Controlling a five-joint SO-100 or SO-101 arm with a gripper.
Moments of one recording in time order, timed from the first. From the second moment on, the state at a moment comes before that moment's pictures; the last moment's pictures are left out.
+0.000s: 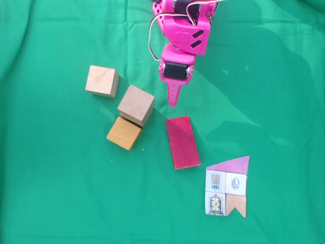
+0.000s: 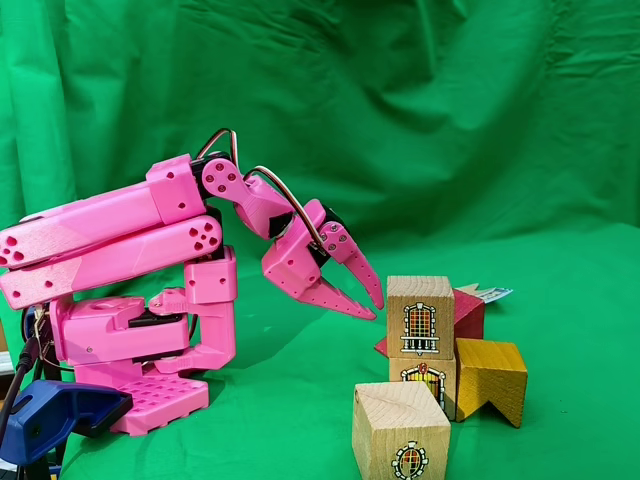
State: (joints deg) arm 5.5 190.7 180.7 53.3 7.6
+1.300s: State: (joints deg) arm 5.5 190.7 179.9 53.3 1.1
